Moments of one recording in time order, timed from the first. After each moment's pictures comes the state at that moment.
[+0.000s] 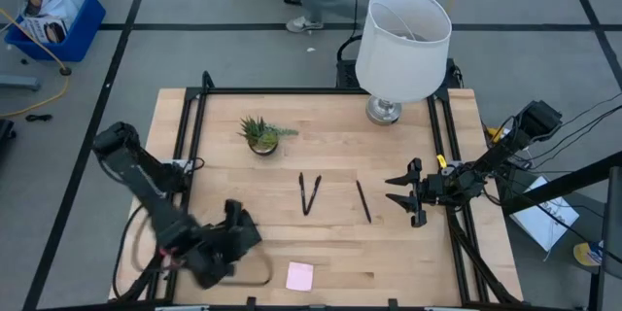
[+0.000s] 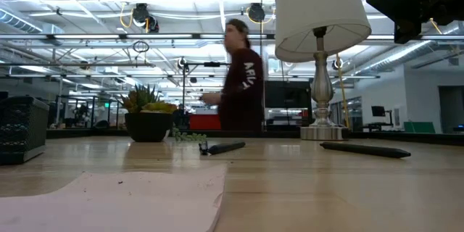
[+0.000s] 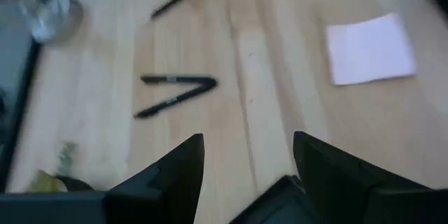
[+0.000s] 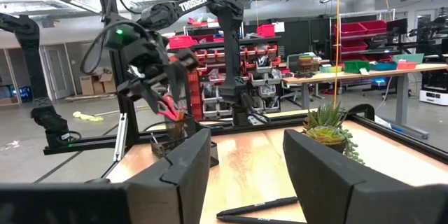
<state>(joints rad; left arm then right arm) -0.87 1.50 1.17 -0.85 -0.66 -0.47 0.71 0.96 0.01 1.19 0.76 -0.05</state>
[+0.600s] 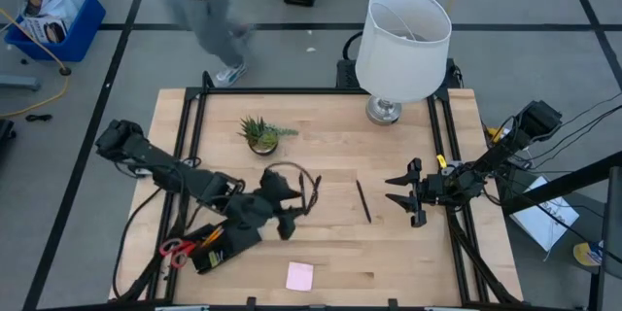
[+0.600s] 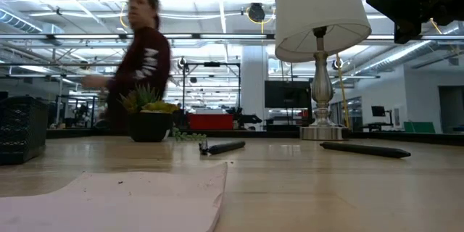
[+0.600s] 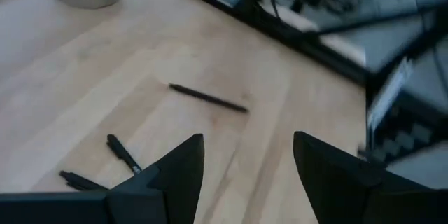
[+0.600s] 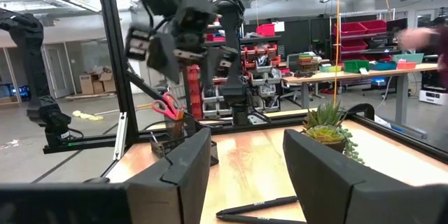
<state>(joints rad) -0.44 1.50 1.17 -0.29 -0.52 -0.75 0.71 0.96 0.01 1.19 0.76 -0.05</state>
